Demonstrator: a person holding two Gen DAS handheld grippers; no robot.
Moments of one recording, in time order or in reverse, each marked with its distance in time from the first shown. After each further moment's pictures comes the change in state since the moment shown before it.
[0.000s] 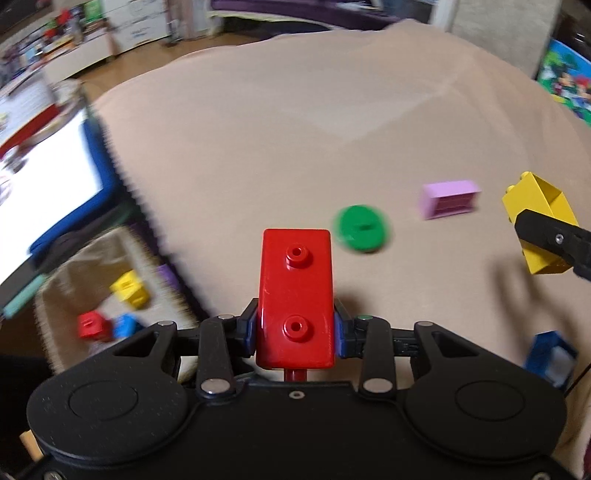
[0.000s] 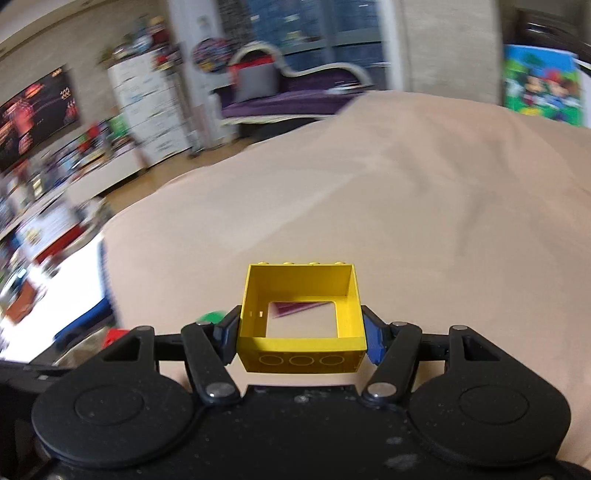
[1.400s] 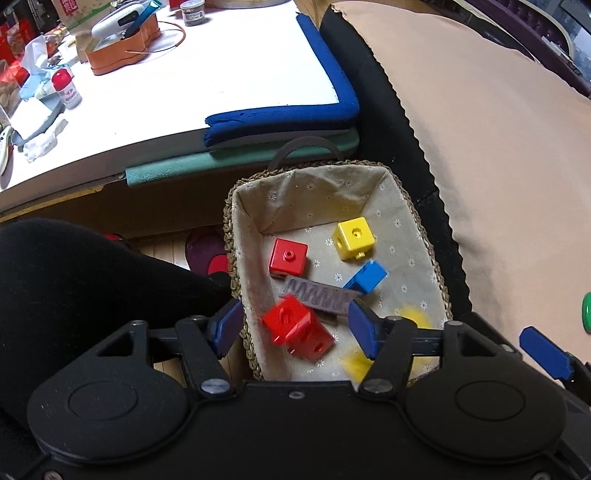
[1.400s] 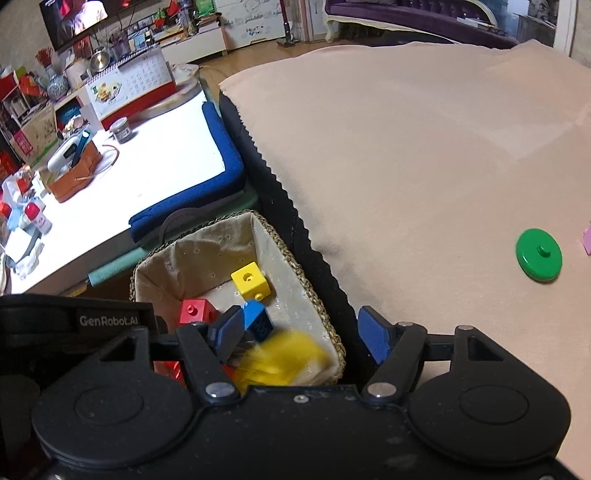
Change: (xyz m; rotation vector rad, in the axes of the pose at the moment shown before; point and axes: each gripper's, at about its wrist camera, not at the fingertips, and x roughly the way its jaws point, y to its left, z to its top) left arm 0.025 0.208 -0.016 -0.486 0.169 0.219; right arm 0.098 0.266 -0.062 -0.205 0.318 0.129
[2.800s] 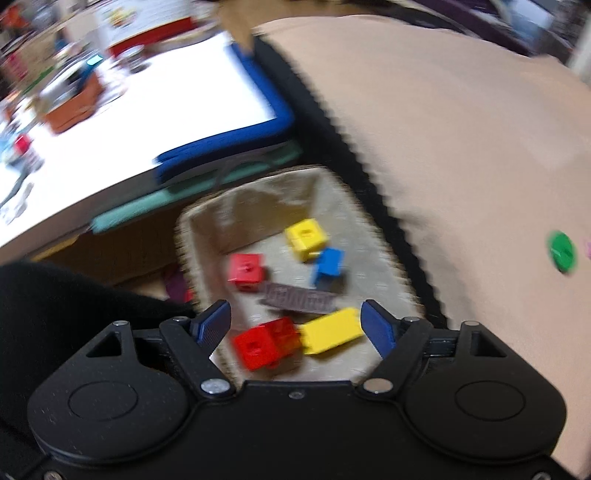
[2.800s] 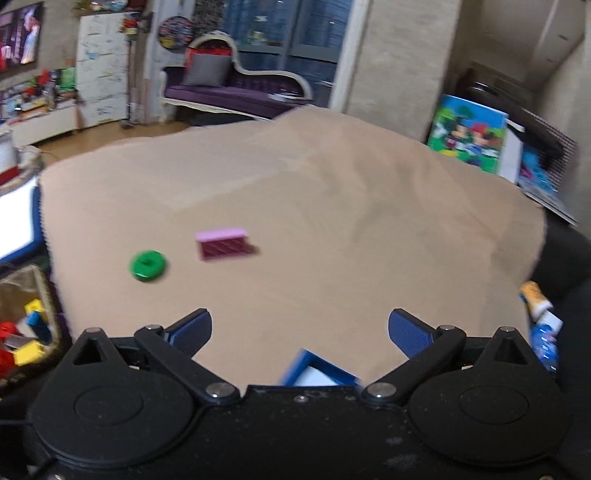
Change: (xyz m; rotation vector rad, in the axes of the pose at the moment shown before) left arm -0.022 -0.035 -0.025 0.235 -0.087 -0.084; right arm -0.204 -0.210 -0.108 0.118 -0.283 -0.541
